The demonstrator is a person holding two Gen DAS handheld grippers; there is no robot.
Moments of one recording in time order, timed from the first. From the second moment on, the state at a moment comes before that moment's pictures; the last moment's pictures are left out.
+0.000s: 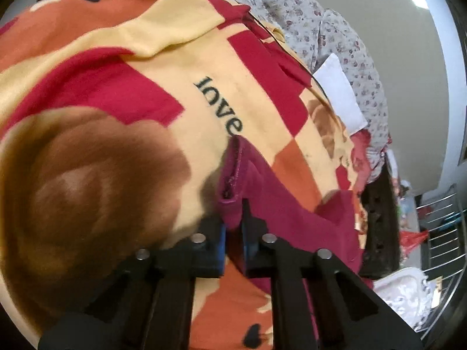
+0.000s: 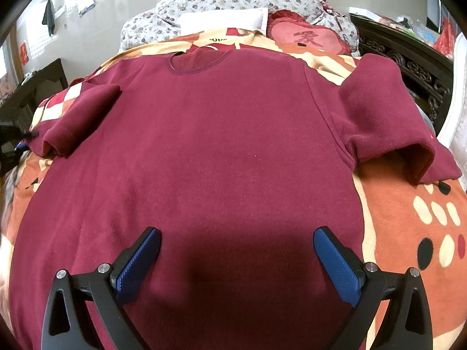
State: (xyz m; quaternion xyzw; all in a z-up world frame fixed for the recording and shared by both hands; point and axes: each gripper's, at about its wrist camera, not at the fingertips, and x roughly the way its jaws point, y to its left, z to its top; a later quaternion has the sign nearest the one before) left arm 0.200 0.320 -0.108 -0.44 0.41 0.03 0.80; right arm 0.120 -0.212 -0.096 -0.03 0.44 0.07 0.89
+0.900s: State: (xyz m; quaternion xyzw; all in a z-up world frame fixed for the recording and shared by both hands) left arm 0.245 0.079 0.020 -0.34 0.30 -0.19 0.87; right arm 0.118 -0.228 -0.093 0.02 0.43 0.06 0.90
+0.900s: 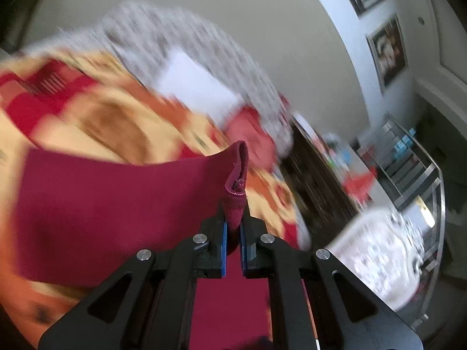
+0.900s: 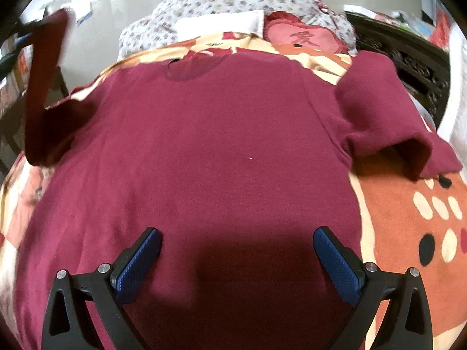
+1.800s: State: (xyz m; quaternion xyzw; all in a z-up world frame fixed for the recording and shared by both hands) left arm 0.247 0.001 -0.019 -0.29 0.44 -0.29 0.79; right arm 0.125 -0.256 -0.089 0.17 0.41 0.05 0.90
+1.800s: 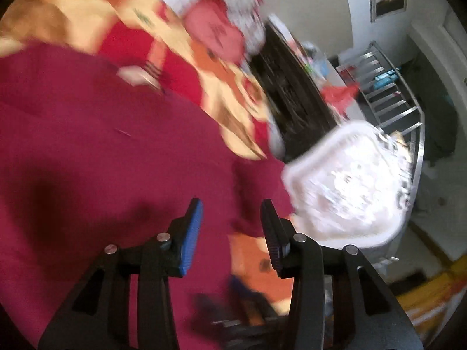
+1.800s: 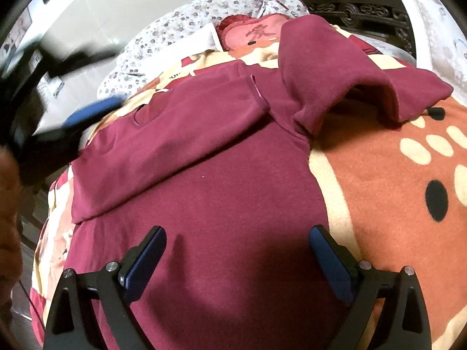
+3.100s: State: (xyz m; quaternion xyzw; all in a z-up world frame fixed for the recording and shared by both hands) left arm 0.165 0.035 -0.112 -0.13 0.41 -0.12 0.90; right arm 0.180 -0.616 -0.049 0.39 0.41 -0.03 0.82
